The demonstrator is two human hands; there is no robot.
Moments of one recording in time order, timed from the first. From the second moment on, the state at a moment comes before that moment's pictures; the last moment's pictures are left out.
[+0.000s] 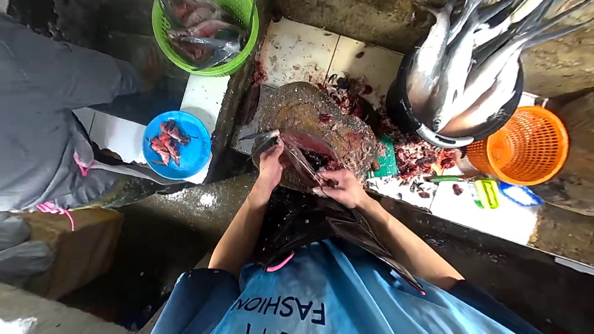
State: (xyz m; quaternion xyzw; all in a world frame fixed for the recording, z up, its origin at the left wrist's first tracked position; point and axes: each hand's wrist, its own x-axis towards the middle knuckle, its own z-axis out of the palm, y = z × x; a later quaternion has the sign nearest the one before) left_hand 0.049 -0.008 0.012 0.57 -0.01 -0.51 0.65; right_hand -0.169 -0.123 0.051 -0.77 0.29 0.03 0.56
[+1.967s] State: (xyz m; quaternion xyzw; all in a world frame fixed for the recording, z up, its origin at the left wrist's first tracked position) left_hand 0.052 0.000 0.007 0.61 -0.08 -0.44 0.65; right_hand -0.278 -0.137 0.066 -0.83 0.46 0.02 0.30
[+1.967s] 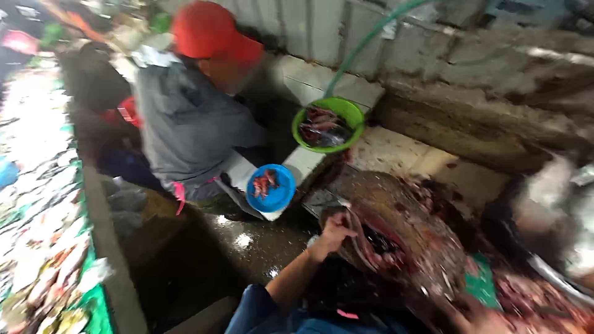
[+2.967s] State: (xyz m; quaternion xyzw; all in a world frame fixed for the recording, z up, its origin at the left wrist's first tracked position) left_hand 0.037 0.011 0.039 0.60 -0.03 -0.50 0.62; right_hand -0.198 -0.125 0.060 -0.73 0.25 0.07 0.63
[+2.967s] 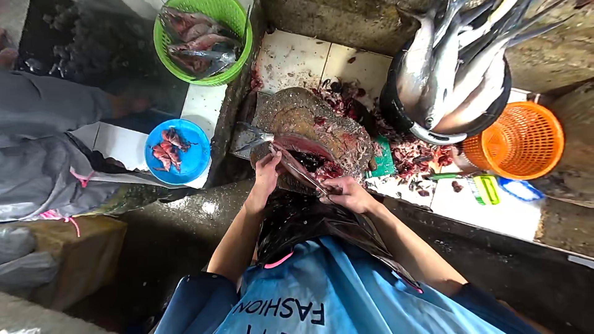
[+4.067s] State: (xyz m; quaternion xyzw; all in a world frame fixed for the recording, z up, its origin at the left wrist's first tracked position) left_hand 0.035 0.004 0.012 0.61 -0.09 -0.48 0.62; right_hand -0.167 -0.099 0.043 -0.79 0.30 0.02 0.54
